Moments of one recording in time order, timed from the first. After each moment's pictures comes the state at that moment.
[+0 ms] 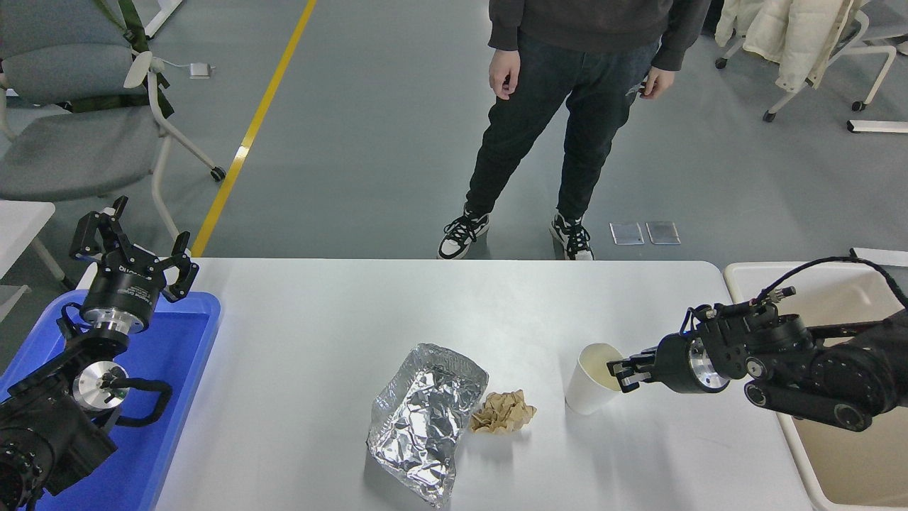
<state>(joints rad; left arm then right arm) -0.65 0.37 -0.67 -0.24 -0.08 -0.64 -0.64 1.18 -0.57 -0.41 1.14 -1.31 0.07 0.19</state>
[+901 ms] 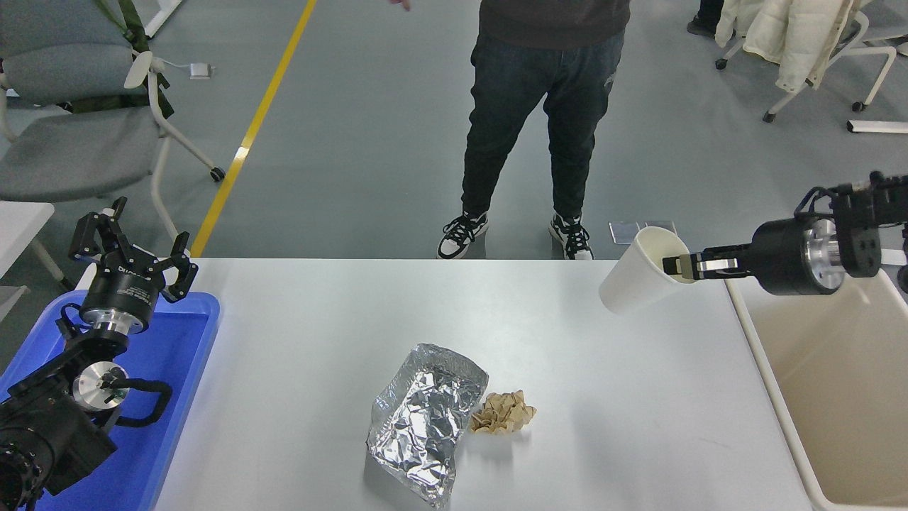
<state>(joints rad) -0.65 0.37 -0.67 -0.23 -0.08 -0.64 -0.64 1.59 -1.07 -0.40 1.49 -1.07 0.29 0.20</state>
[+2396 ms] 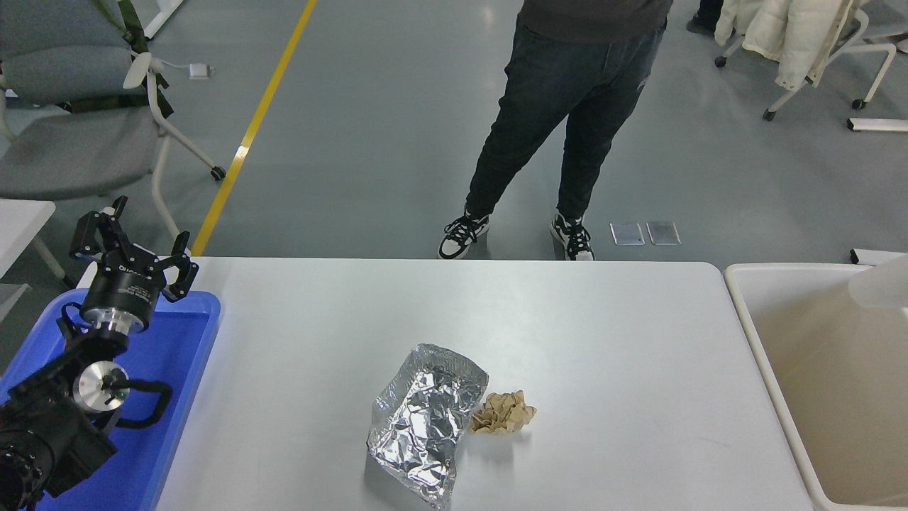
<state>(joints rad) -0.65 0.37 -0.67 -0.23 -0.08 -0.64 -0.64 0.85 -0.83 -0.25 0.33 -0.58 0.23 0.42</state>
